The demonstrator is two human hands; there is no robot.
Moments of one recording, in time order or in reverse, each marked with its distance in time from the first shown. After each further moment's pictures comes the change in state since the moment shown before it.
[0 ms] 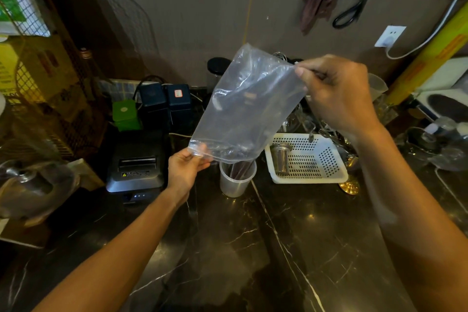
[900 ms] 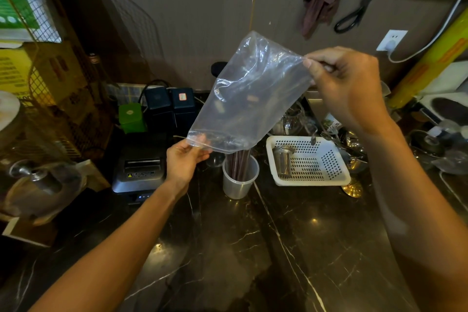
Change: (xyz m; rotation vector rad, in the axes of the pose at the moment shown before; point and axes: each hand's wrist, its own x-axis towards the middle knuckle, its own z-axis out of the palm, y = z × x) left_hand 0.008 0.025 -0.005 -0.025 0.011 0.041; right_hand 0.008 -0.007 -0.014 0.009 0.049 -0.032
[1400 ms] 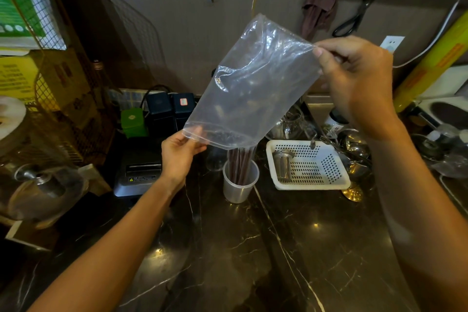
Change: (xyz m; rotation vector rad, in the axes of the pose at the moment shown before) left_hand 0.004 0.032 0.000 0.029 0.022 0.113; right_hand 0.009 -0.003 -0.011 0.019 0.124 -0.027
